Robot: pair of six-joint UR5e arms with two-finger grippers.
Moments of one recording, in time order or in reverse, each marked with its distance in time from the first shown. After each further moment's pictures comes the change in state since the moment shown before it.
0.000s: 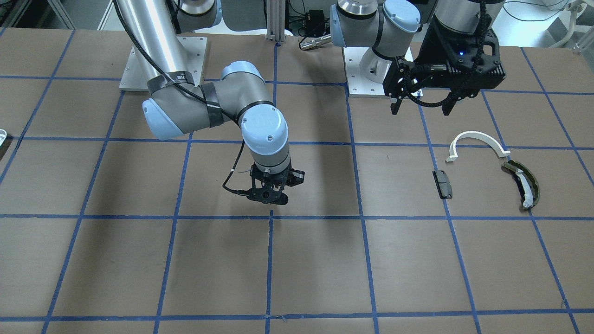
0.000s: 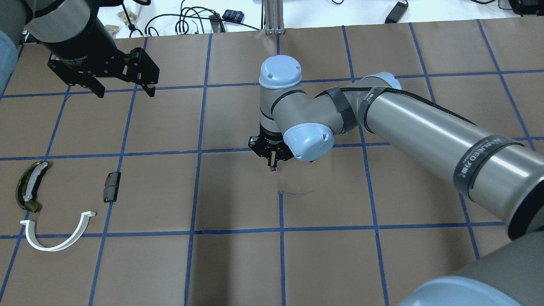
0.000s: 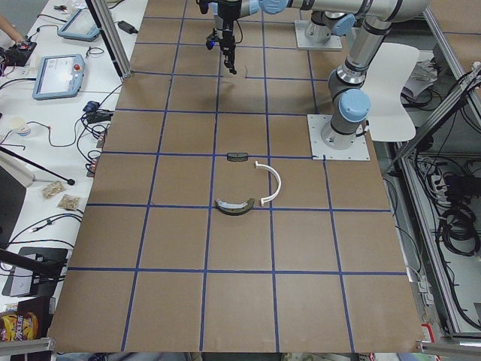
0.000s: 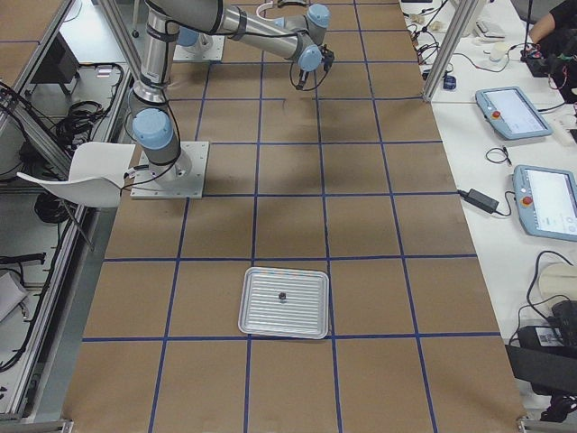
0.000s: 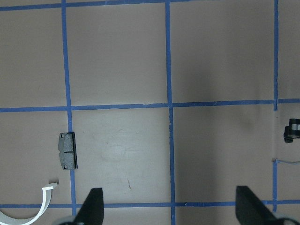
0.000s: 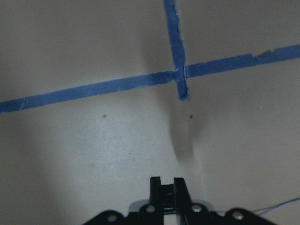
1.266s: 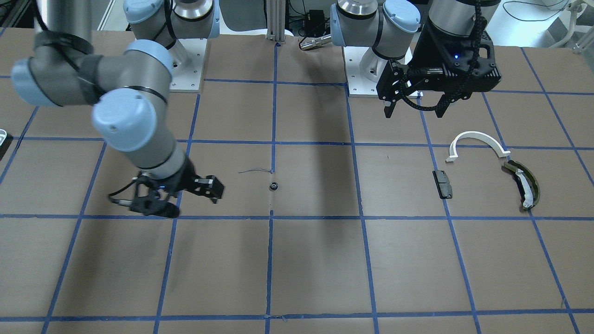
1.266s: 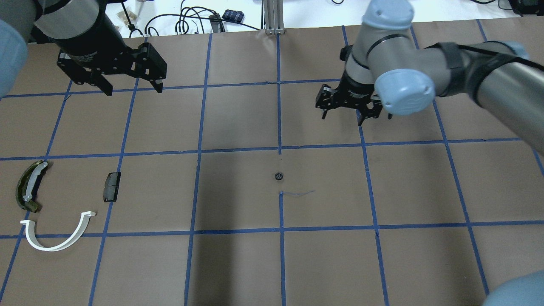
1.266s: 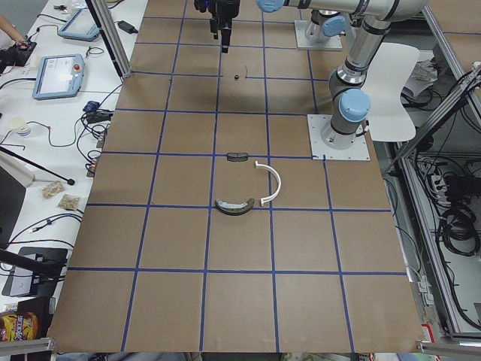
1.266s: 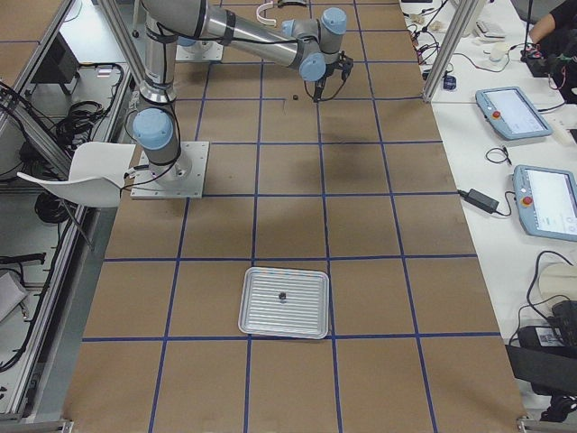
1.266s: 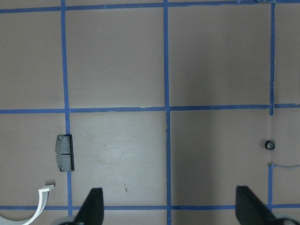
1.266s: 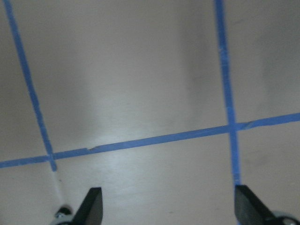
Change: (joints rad) left arm -0.029 -0.025 0.015 0.013 -0.036 -0.093; right arm -0.406 -0.206 0.023 0.126 -0.035 -0.412
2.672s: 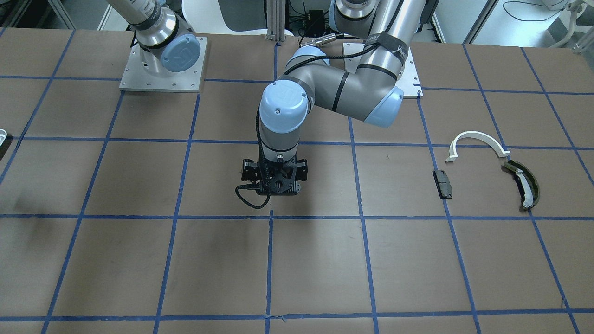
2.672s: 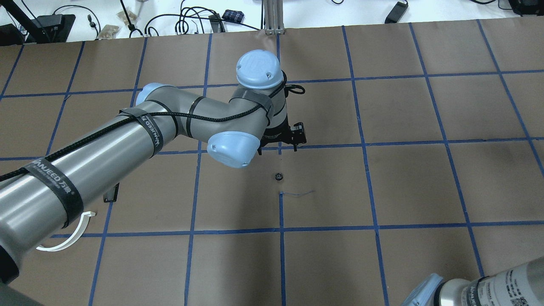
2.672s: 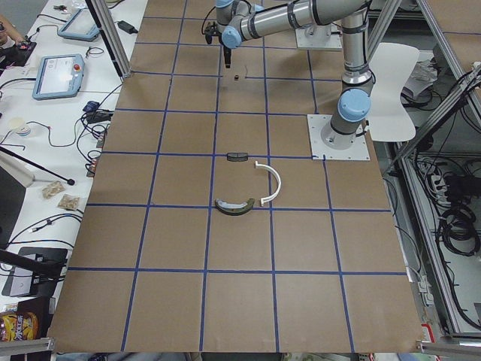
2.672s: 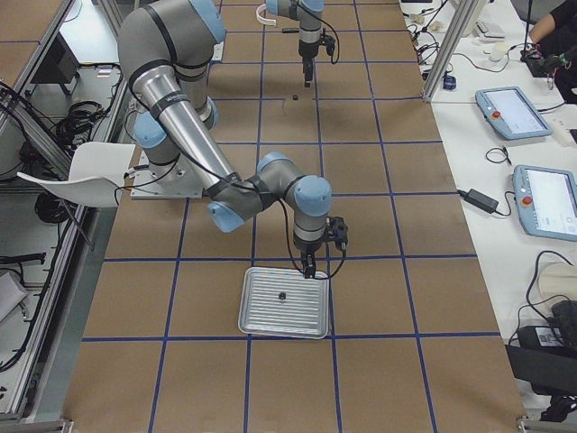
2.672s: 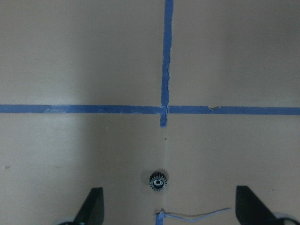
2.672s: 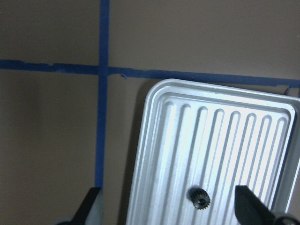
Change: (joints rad) left arm -0.391 -0.445 -0.217 0.587 -0.057 -0.396; right arm -0.932 0.122 0.007 -0.258 -0.174 -1.162
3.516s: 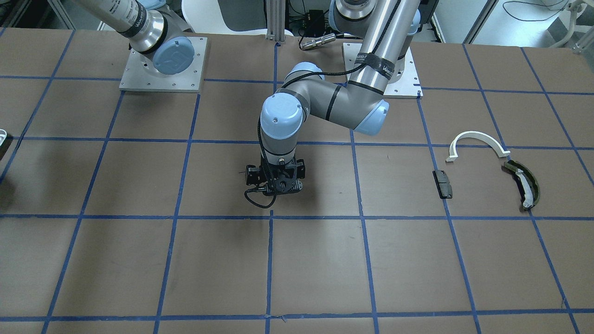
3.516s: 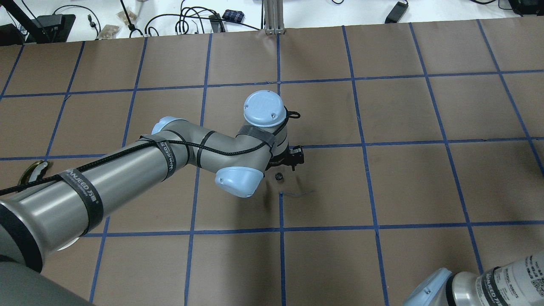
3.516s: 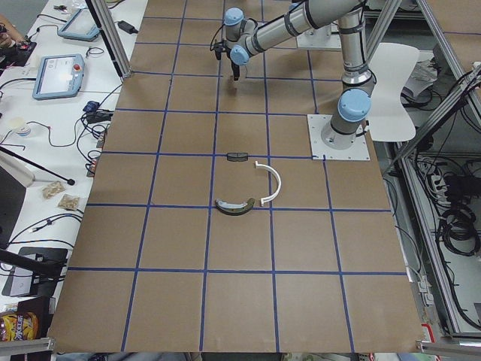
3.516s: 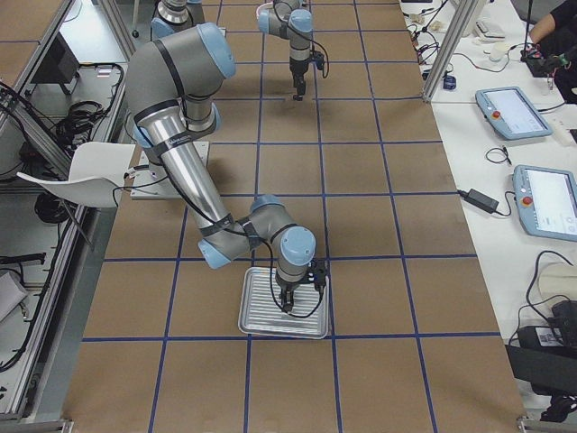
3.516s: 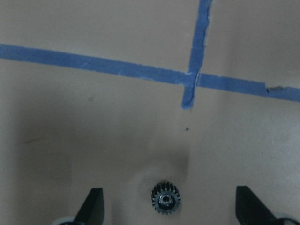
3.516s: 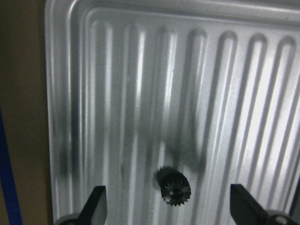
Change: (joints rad) left arm -0.023 -0.037 -0.104 0.129 0.017 -0.142; right arm -0.075 0.127 0.013 -0.054 -0.063 -0.009
